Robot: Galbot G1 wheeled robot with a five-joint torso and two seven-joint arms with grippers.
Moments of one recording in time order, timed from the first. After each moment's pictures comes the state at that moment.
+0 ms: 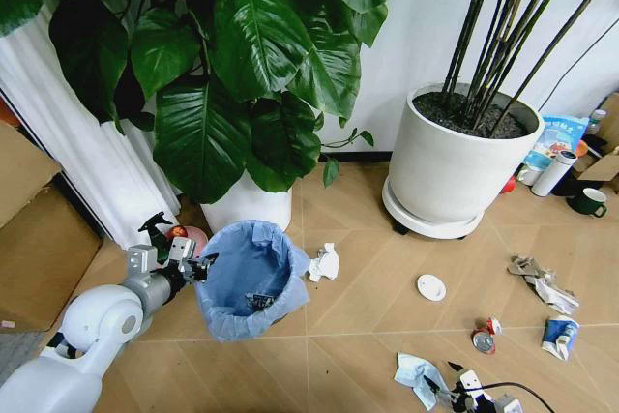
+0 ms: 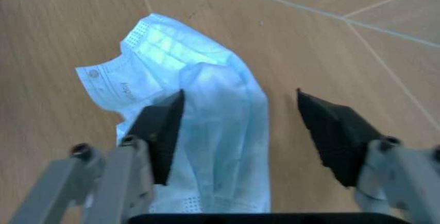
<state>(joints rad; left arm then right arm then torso) 1.25 -0.87 -0.48 -2.00 -0.81 0.70 -0.02 -1.58 1.10 0.53 1.31 0.21 0.13 -0.39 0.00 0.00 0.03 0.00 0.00</state>
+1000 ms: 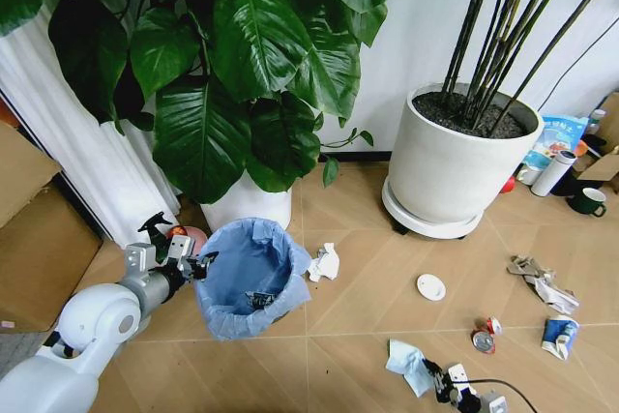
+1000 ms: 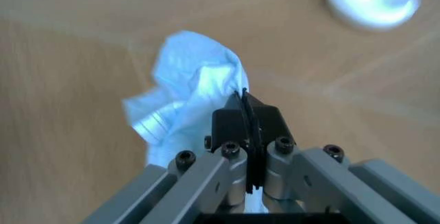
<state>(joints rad) 1.26 -0.85 -0.48 -2.01 -0.81 0.70 -0.02 -1.57 1.18 0.60 1.39 0.21 0.15 -0.37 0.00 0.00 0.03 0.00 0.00</state>
